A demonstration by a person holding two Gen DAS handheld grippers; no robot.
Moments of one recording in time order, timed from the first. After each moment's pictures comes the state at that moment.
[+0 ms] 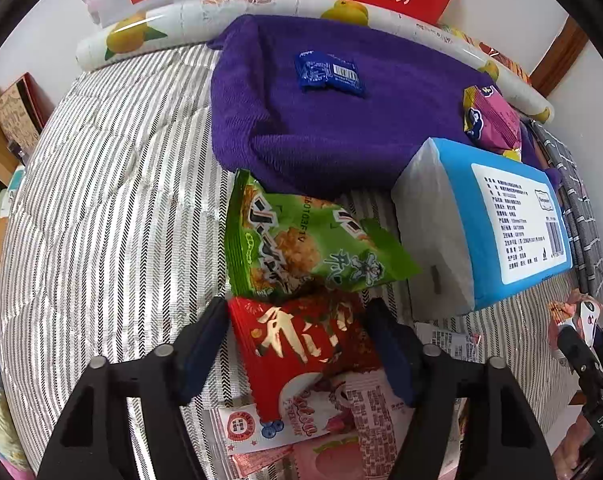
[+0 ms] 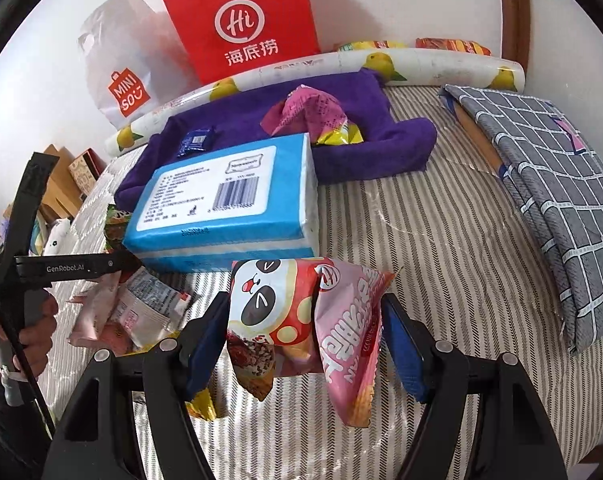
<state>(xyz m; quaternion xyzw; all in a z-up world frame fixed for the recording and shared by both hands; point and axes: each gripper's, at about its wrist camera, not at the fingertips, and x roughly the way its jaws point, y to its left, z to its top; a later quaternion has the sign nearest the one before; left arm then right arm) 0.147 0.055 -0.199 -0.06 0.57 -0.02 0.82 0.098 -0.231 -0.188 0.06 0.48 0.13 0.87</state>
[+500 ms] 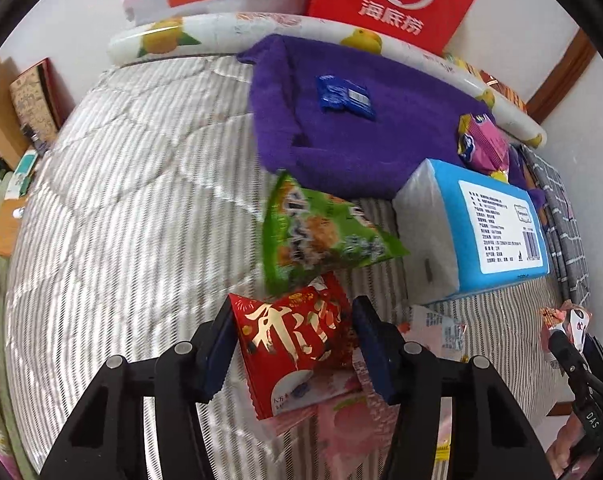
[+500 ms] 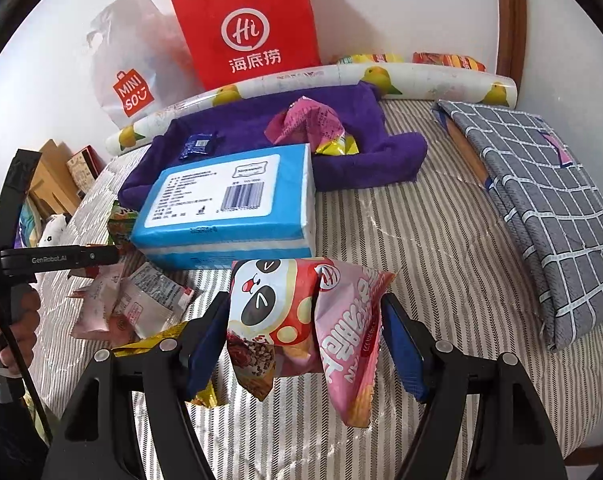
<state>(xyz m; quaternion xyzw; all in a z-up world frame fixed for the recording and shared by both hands) 0.118 0.086 -0.177 -0.10 0.54 -0.01 0.83 0.081 -0.228 -0.171 0.04 0.46 0.12 0.88</state>
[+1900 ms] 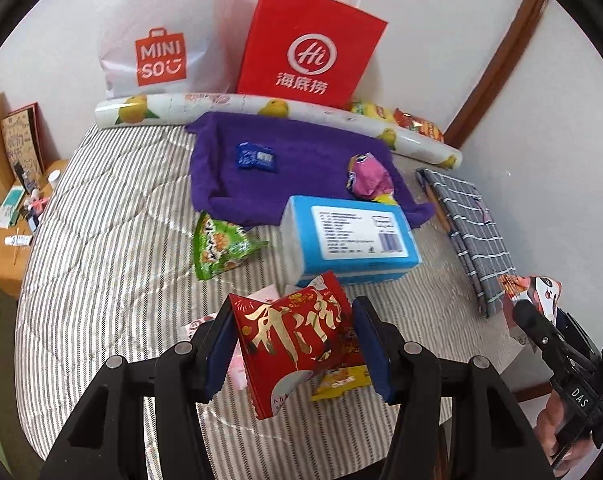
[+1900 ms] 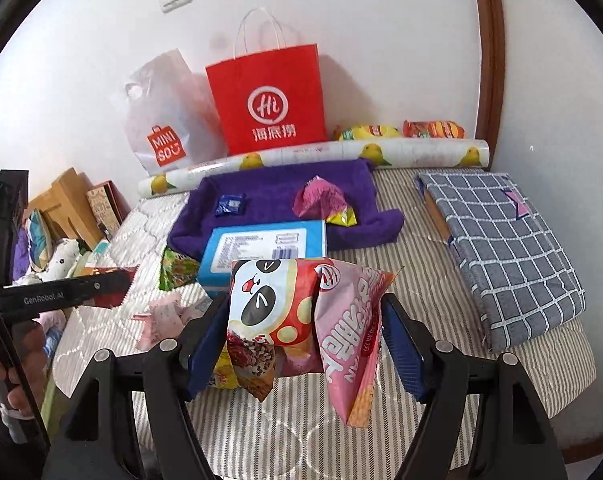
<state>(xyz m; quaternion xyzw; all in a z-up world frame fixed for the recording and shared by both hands) 0.043 0.045 -0.082 -0.11 0.46 -0.09 0.88 0.018 -0.232 -0.068 0.04 0.38 0.11 0.92</state>
